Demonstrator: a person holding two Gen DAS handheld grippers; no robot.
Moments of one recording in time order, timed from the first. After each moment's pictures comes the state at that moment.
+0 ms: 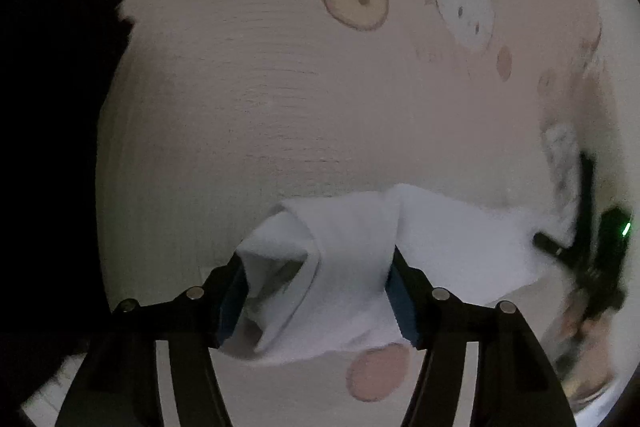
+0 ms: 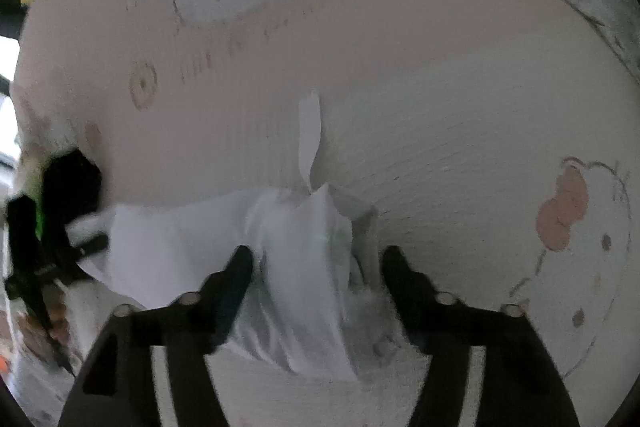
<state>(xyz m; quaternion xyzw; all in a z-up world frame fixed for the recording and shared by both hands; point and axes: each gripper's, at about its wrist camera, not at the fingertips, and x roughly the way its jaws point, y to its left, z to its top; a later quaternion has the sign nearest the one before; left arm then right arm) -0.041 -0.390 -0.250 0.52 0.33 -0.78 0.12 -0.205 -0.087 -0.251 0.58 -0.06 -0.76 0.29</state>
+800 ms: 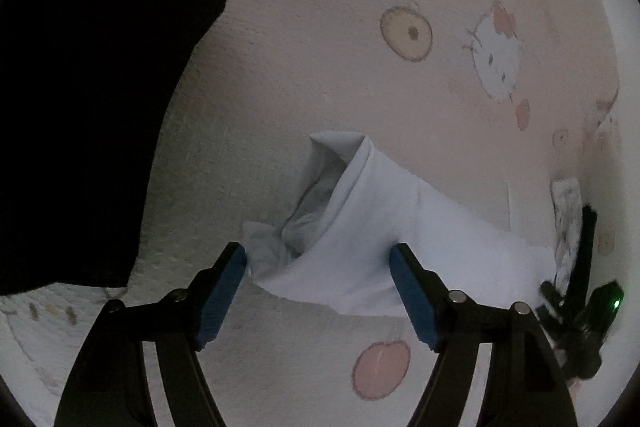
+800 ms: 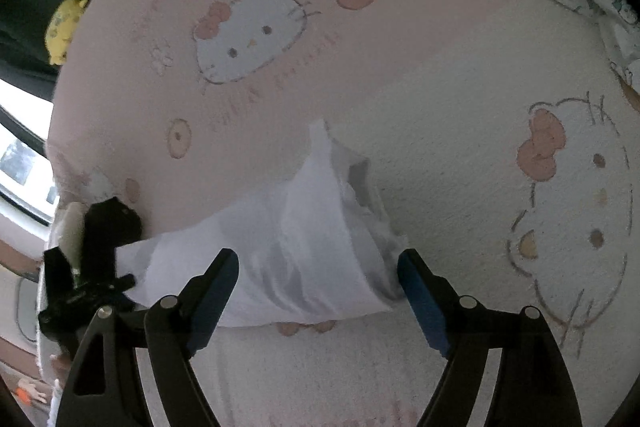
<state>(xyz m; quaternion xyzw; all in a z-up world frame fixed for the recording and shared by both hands) -0.006 -0.416 -0.262 0.47 0.37 -0.78 0.20 -0.176 -0.078 -0.250 0.52 -0.15 -0.79 0.28</state>
